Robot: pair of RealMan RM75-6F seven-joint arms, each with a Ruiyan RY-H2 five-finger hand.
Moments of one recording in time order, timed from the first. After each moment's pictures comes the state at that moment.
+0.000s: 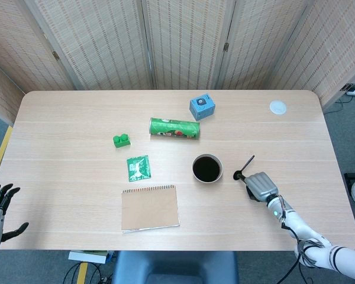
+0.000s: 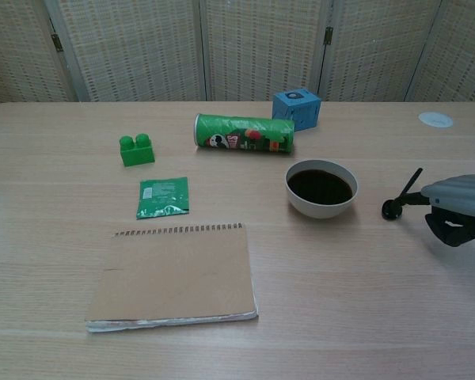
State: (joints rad) left arm -0.03 -1.15 -0.04 -1.57 1.49 1.55 0.09; right arm 0.59 -1.43 0.00 -1.27 -1.28 0.74 -0.17
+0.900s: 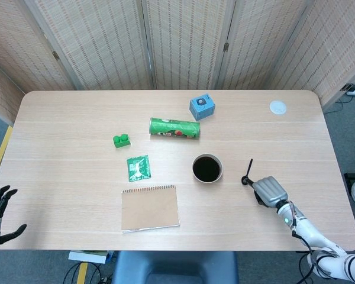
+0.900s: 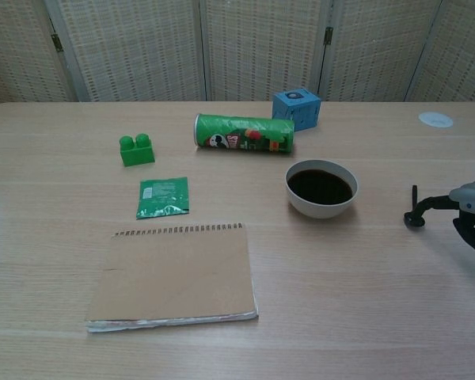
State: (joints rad) left arm -0.01 -1.14 -0.03 -1.57 1.49 1.57 0.08; right arm 0.55 -1.37 -0.04 -1.31 -1.37 0.82 -0.13
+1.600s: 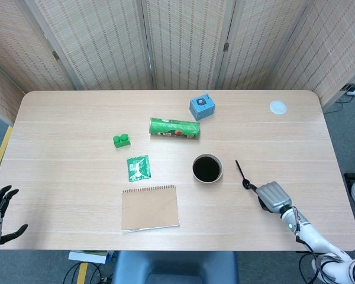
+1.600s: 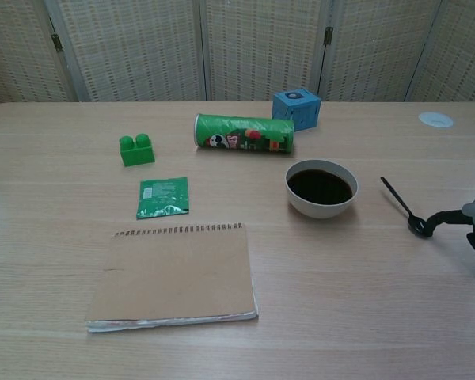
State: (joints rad) left arm -0.01 -1.15 -0.03 -1.57 1.50 1.57 0.09; right arm 0.52 -1.35 -0.07 -1.31 -1.39 0.82 -0.14
